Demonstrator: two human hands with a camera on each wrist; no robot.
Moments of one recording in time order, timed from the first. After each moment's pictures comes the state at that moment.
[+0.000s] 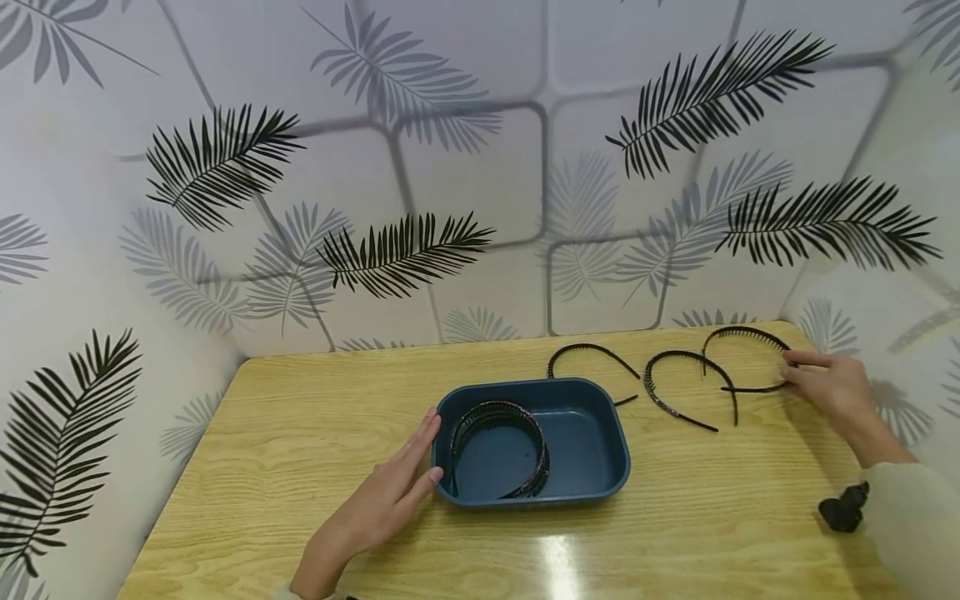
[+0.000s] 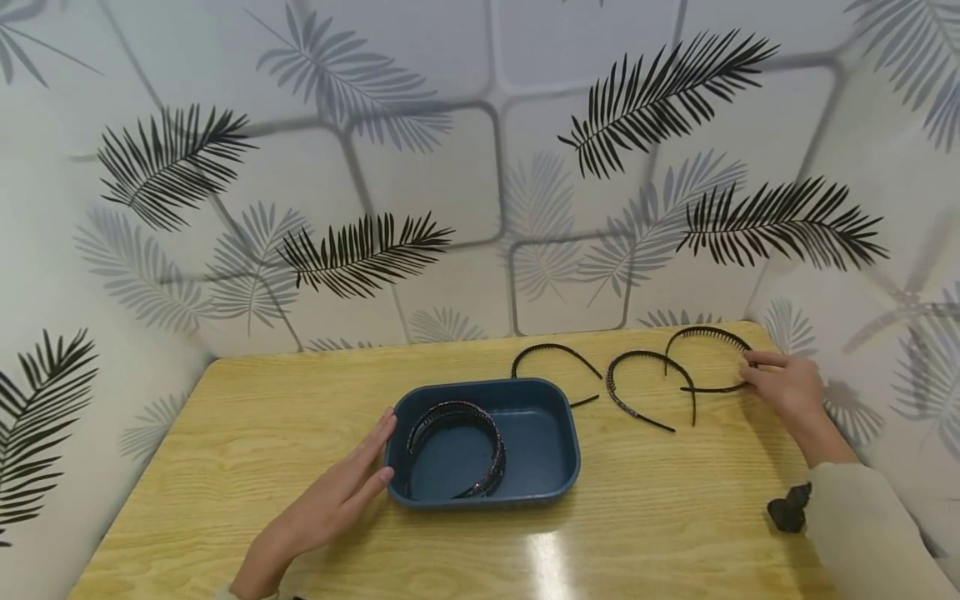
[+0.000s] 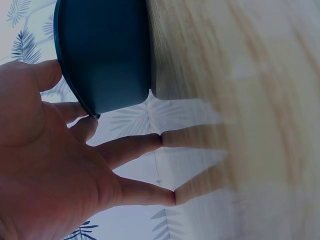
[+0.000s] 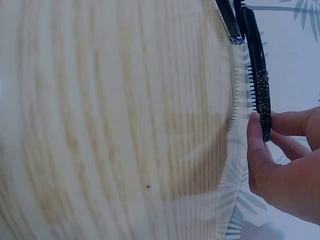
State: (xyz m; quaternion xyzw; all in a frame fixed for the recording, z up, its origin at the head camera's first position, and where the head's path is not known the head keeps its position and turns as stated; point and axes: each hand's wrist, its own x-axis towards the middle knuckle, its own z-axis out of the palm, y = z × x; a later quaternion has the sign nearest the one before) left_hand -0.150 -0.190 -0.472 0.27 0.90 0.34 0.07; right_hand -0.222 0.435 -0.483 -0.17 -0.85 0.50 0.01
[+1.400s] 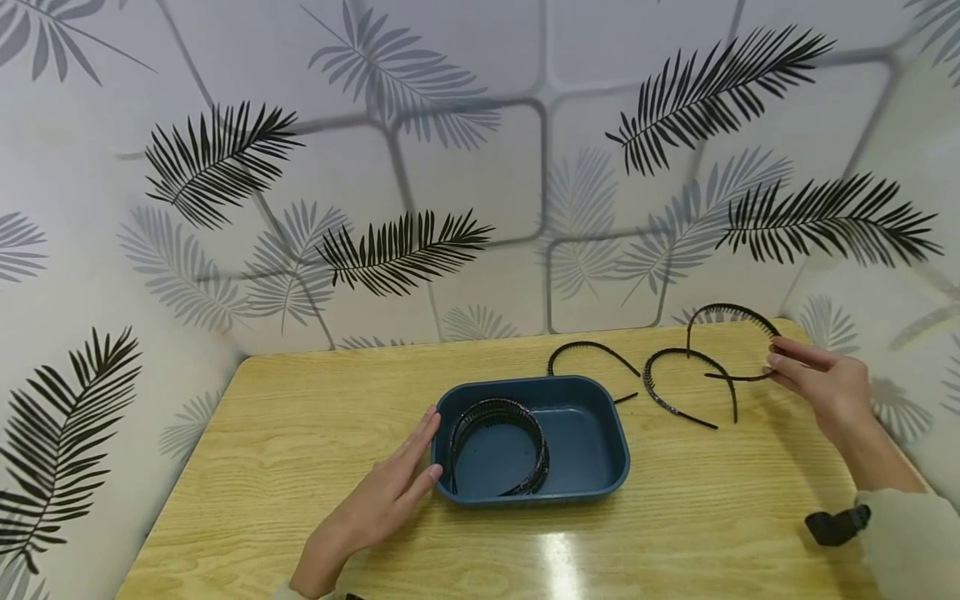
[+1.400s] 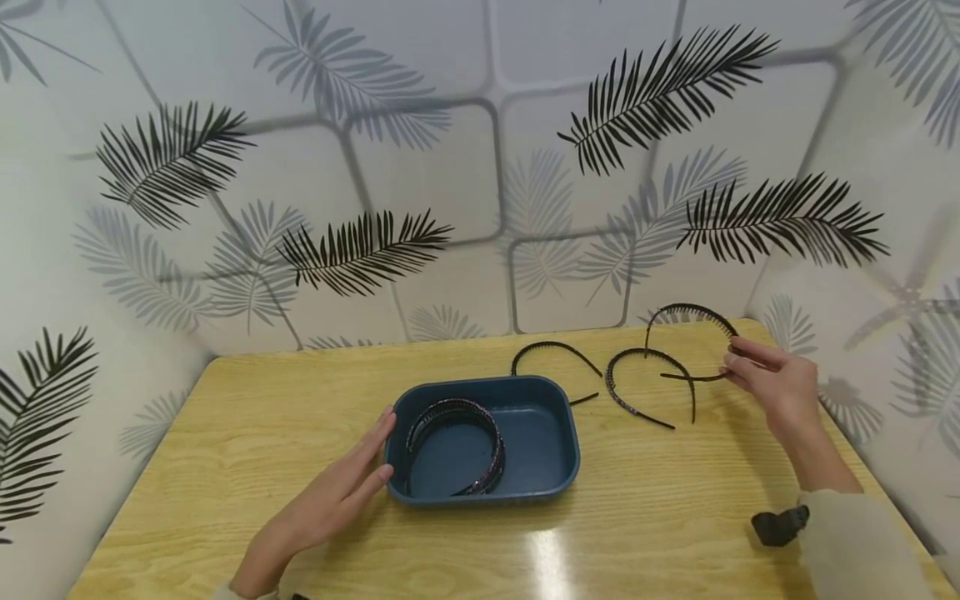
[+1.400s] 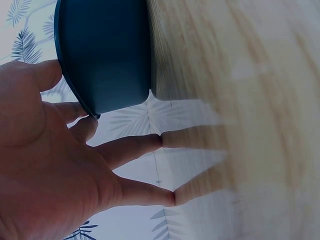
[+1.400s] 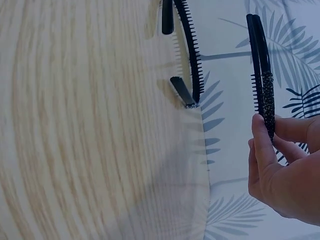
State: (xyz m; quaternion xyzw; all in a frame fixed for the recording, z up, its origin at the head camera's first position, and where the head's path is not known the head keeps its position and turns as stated) left_hand -0.149 -0.189 -0.469 0.28 0.89 0.34 0.06; right_hand -0.201 0.398 -0.457 -0.09 -0.58 0.81 0.07
